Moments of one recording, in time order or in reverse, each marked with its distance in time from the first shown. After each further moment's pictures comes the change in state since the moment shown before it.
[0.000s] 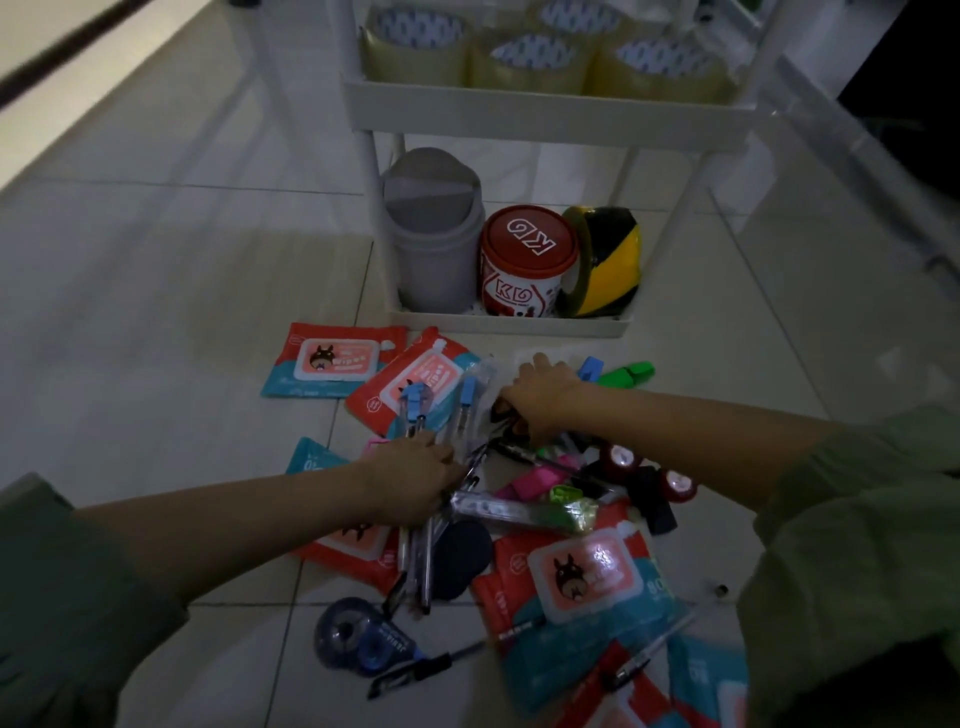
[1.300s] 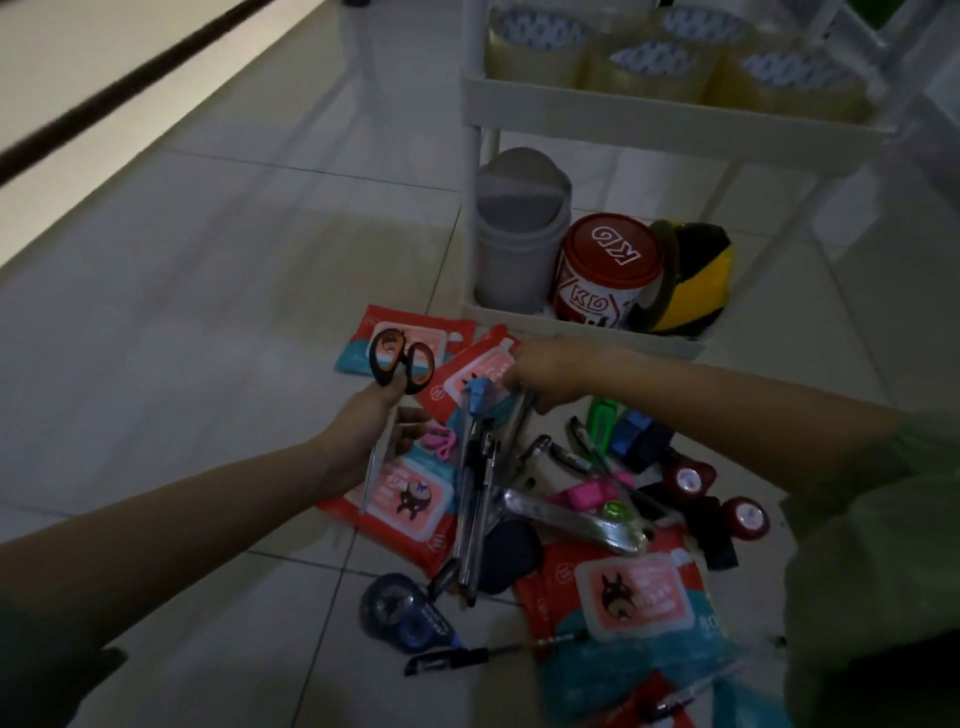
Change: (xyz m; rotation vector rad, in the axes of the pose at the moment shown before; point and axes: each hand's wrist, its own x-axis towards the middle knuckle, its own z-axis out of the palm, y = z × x) left_hand -0.054 -0.032 0.005 -2.129 0.615 -0.680; right_hand 0.022 -0.018 -0.058 -0.086 0.131 -0.376
